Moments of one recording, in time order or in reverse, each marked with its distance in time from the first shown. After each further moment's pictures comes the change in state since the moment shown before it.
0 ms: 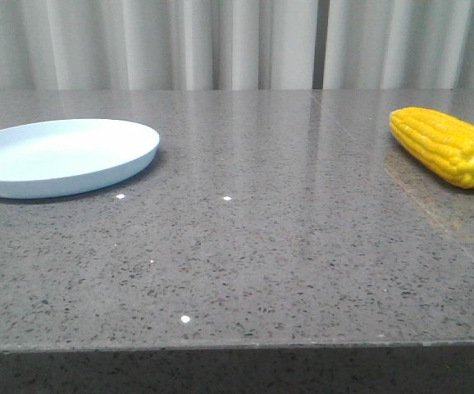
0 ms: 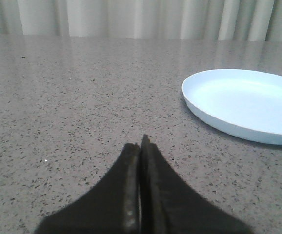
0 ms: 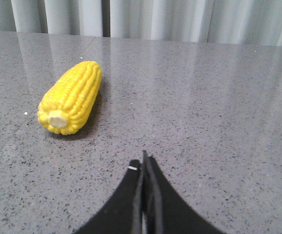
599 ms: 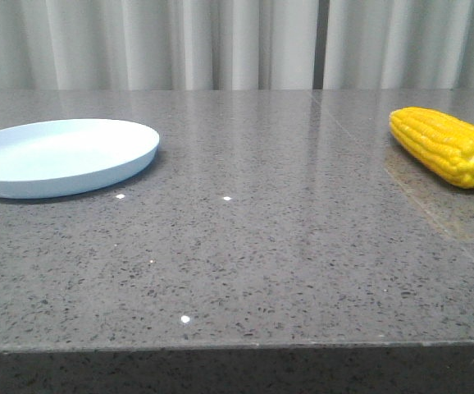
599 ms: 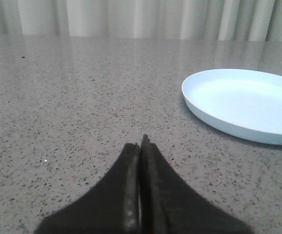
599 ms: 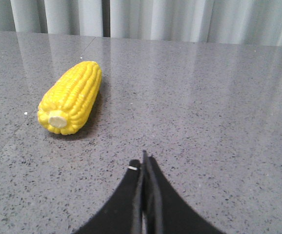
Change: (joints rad) left arm 0.000 0.000 0.000 0.000 0.000 0.000; right arm 0.000 0.000 0.000 0.000 0.000 -0.002
